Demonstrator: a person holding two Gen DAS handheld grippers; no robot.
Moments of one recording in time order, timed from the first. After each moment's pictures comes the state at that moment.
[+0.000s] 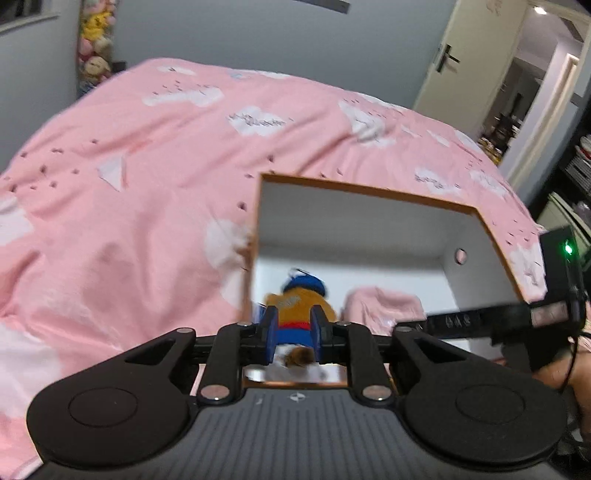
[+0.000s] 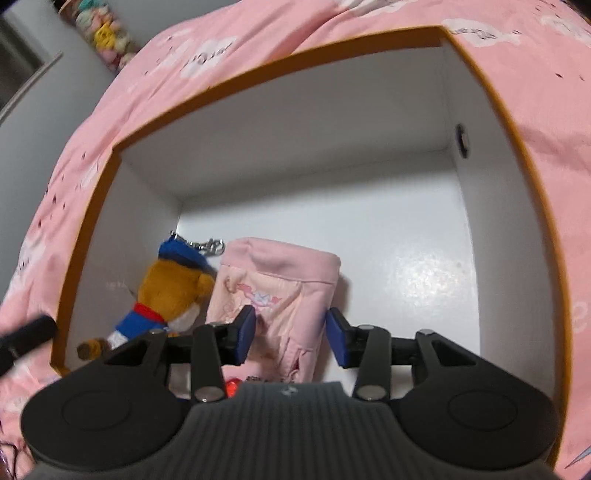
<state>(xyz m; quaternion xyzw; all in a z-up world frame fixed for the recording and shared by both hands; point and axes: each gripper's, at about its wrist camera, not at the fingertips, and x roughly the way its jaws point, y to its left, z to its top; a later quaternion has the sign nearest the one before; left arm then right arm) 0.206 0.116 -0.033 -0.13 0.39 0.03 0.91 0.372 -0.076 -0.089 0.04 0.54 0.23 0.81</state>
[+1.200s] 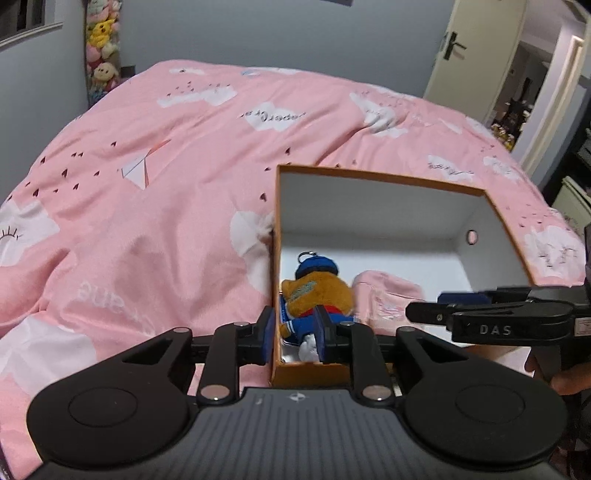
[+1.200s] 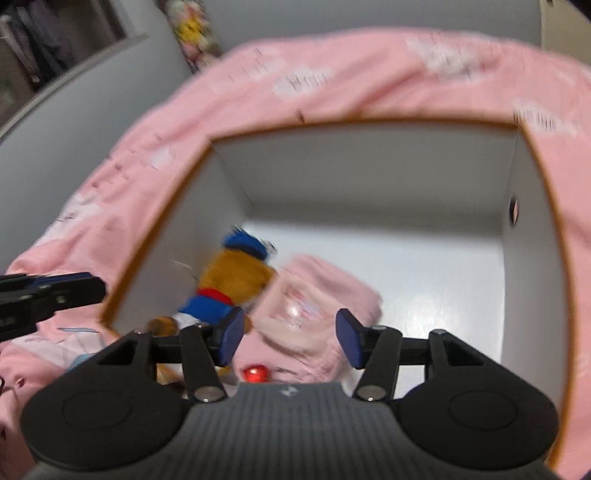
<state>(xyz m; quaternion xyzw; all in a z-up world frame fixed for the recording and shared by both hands) 0.184 0.112 -0.025 -0.10 0.41 0.04 0.91 0.331 -0.104 -0.051 -0.03 0.43 0.33 0.84</state>
